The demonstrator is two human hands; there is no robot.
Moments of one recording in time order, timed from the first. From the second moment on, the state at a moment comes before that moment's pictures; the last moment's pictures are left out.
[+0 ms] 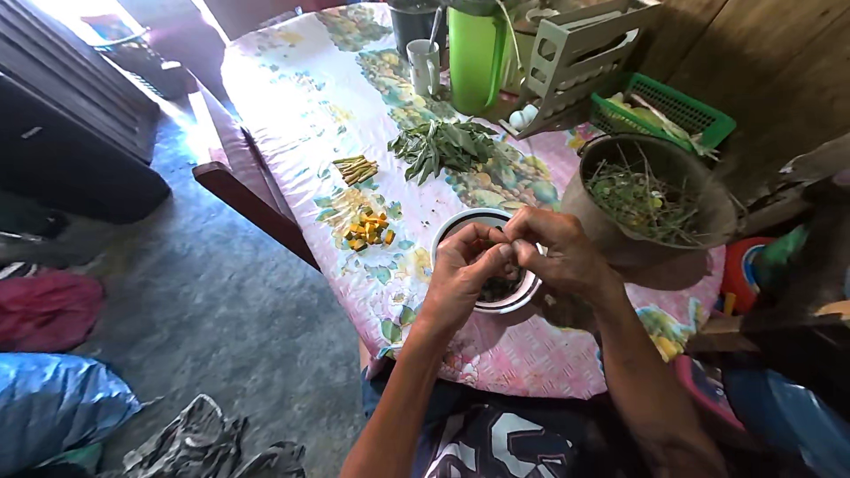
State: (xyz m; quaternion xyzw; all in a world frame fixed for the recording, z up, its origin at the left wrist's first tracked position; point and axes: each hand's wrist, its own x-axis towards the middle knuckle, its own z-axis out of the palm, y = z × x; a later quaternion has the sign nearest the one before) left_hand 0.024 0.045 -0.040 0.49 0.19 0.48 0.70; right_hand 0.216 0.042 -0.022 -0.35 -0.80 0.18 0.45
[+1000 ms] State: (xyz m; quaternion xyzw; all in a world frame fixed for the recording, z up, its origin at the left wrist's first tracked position) left_hand 0.019 0.043 -0.039 0.35 0.18 0.51 0.76; right_hand 0.202 0.039 -0.010 -0.32 -0.84 0.04 0.43
